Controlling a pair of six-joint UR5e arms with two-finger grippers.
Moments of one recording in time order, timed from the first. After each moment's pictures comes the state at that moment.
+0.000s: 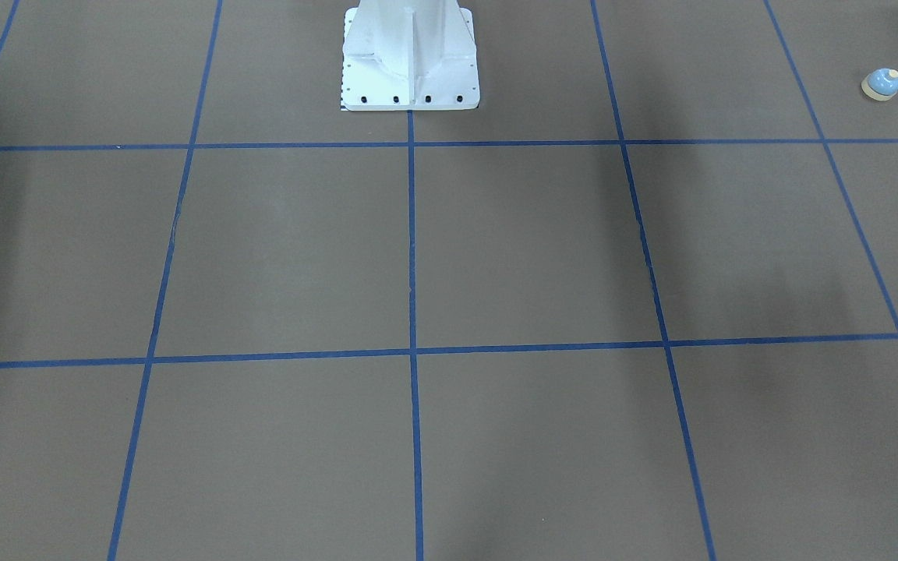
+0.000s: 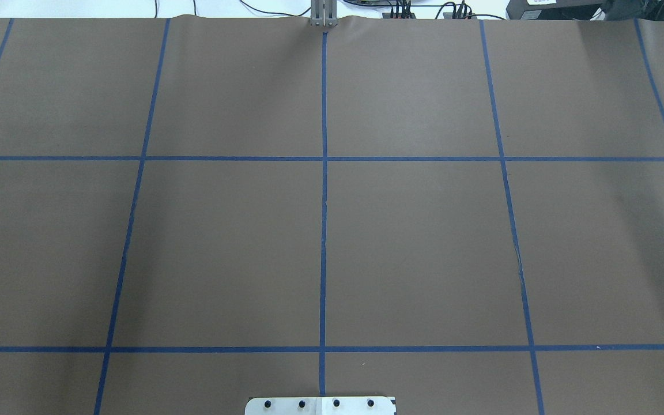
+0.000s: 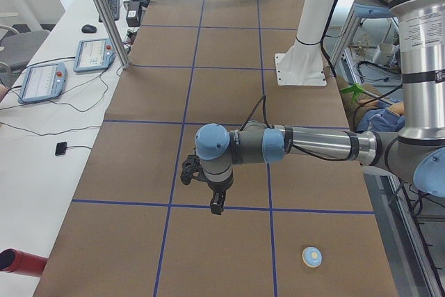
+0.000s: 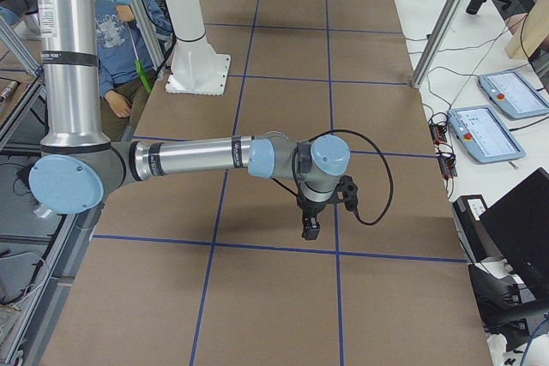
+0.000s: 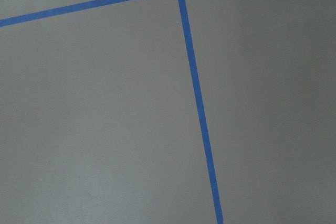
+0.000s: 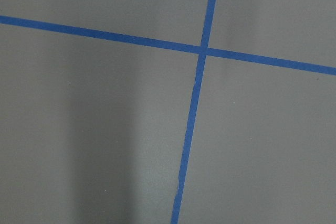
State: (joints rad) left arm -1.59 -1.38 -1.84 -1.39 -2.33 0.27; right arm 1.50 -1.57 1.70 -1.76 2.32 -0.14
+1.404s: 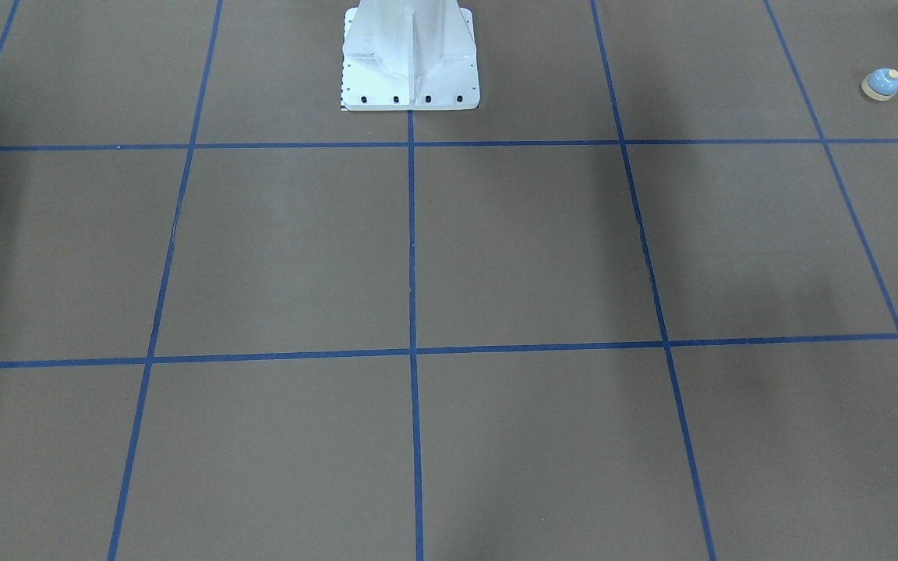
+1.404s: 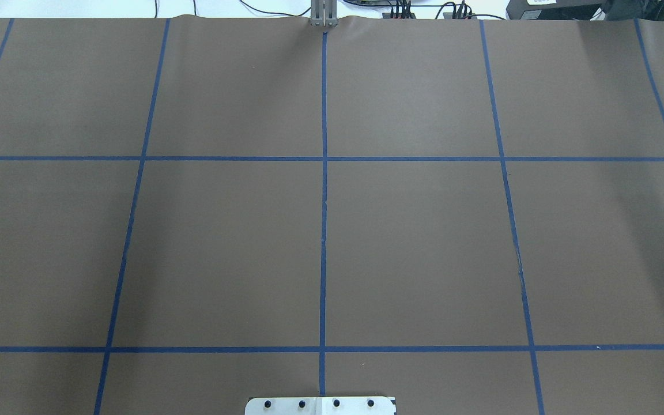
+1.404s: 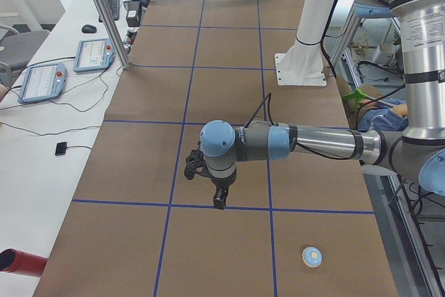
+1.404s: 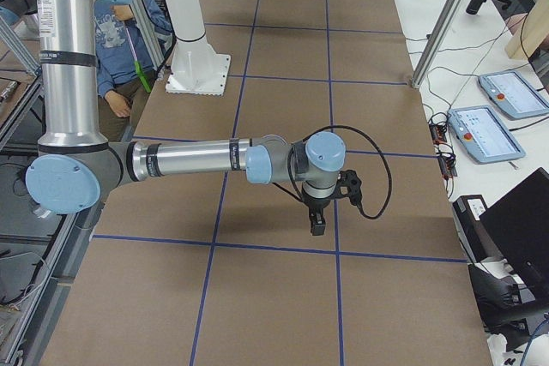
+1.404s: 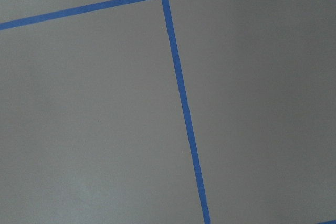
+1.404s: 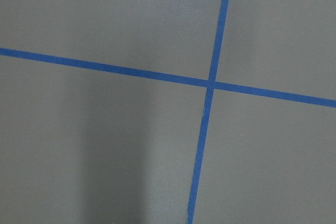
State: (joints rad) left arm -1.59 -1.36 -1.87 -1.39 -2.38 0.28; right arm 1.50 -1.59 1.69 -1.57 2.34 -0.02
